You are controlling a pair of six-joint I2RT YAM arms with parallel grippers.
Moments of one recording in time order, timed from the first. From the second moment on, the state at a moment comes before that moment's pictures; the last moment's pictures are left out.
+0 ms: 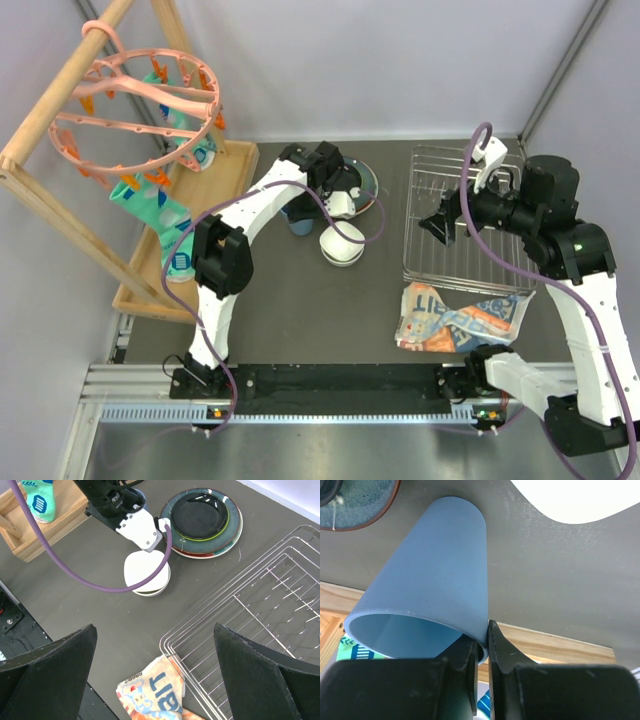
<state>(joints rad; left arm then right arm) -0.59 2.12 2.03 -1.34 -0.14 0.92 0.22 0.98 1.41 -0.88 -0.52 -0.14</state>
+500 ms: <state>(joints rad) -0.59 2.13 2.00 -1.34 -0.15 0.92 0.21 0.98 1.40 -0.87 -0.52 -0.14</state>
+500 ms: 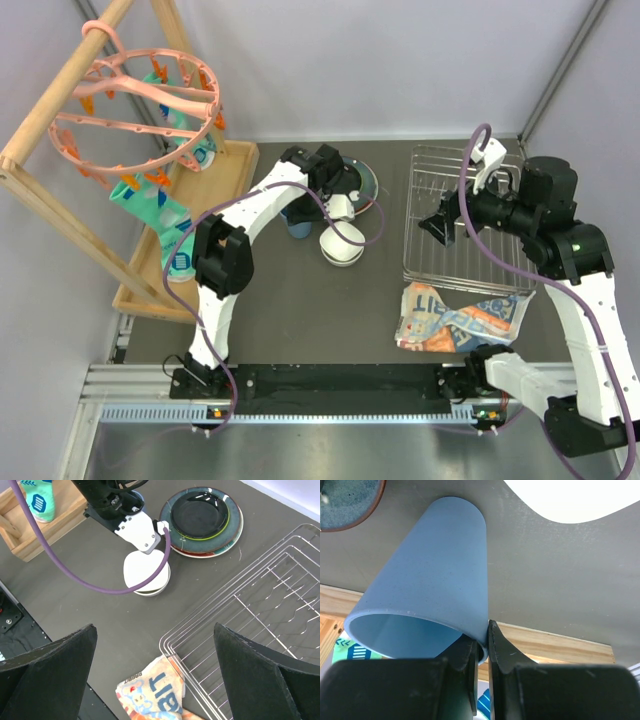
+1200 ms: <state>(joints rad) -0.59 2.14 2.00 -1.34 -0.17 0.92 0.21 0.97 1.39 -0.86 -0.52 -0.14</state>
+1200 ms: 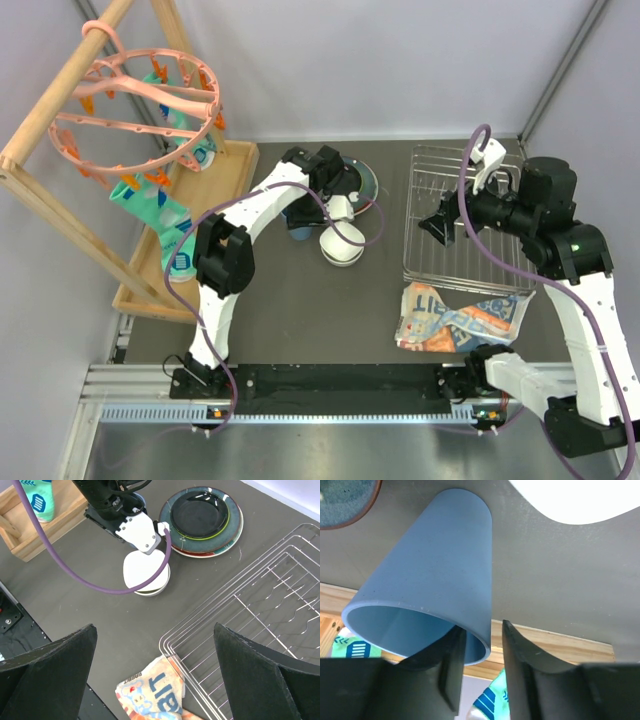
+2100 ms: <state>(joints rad) -0.59 2.04 2.12 -1.34 -0.19 0.90 0.20 0.97 1.37 -0.86 -0.52 -0.14</state>
